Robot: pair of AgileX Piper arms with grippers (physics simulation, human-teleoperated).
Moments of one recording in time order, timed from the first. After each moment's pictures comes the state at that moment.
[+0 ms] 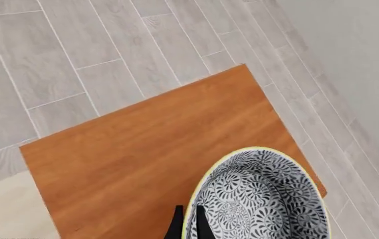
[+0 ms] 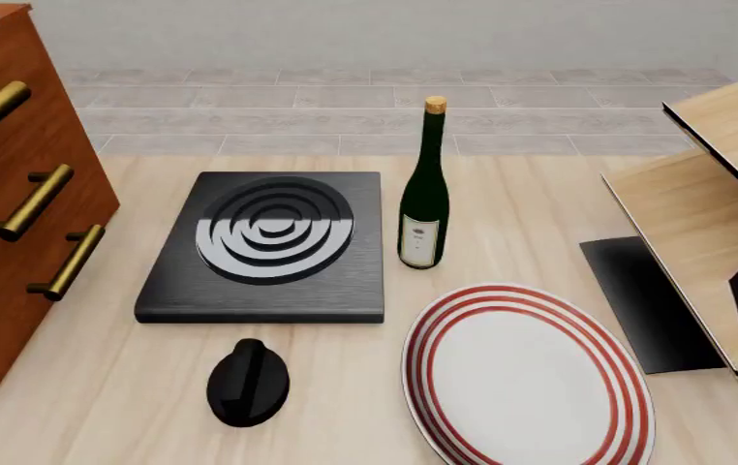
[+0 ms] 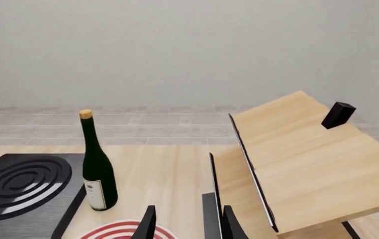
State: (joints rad) left arm 0.68 1.38 -1.58 0.86 -0.52; right arm 0.00 0.06 -0.10 0.04 0.01
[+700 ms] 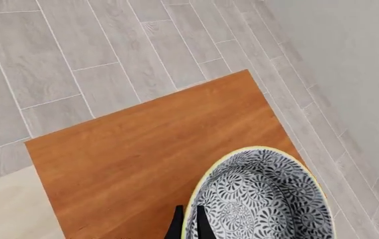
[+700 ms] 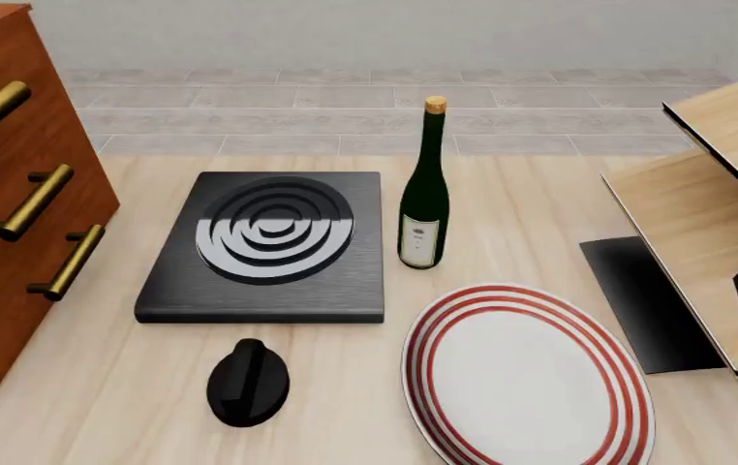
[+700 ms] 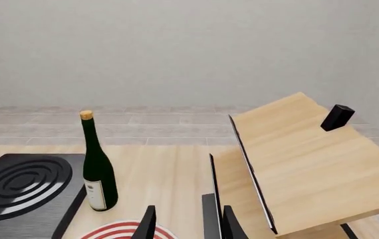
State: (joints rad) left arm 0.70 1.35 -1.51 0.79 -0.54; right arm 0.01 0.05 -0.12 0.06 0.00
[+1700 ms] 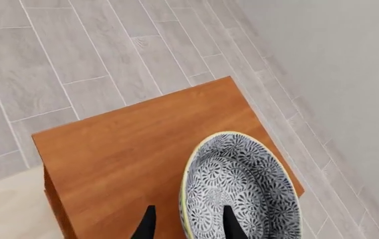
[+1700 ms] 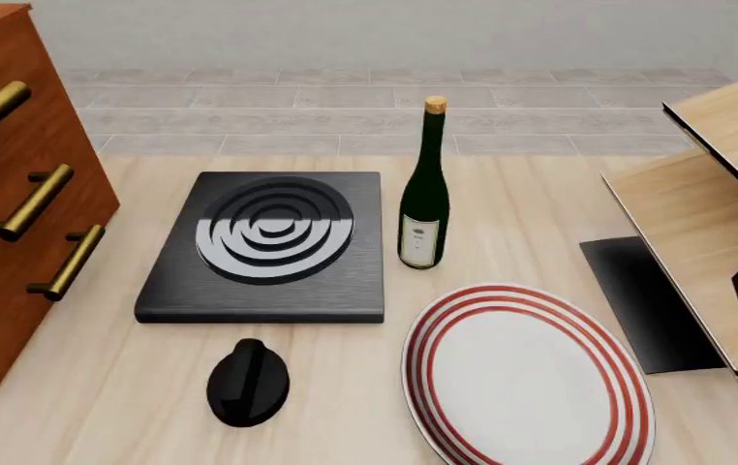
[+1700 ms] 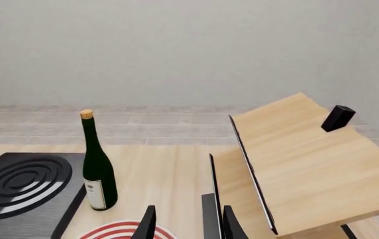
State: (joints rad) left arm 0.69 1.26 -1.48 0.77 -0.57; right arm 0.01 0.06 -0.12 0.05 0.00
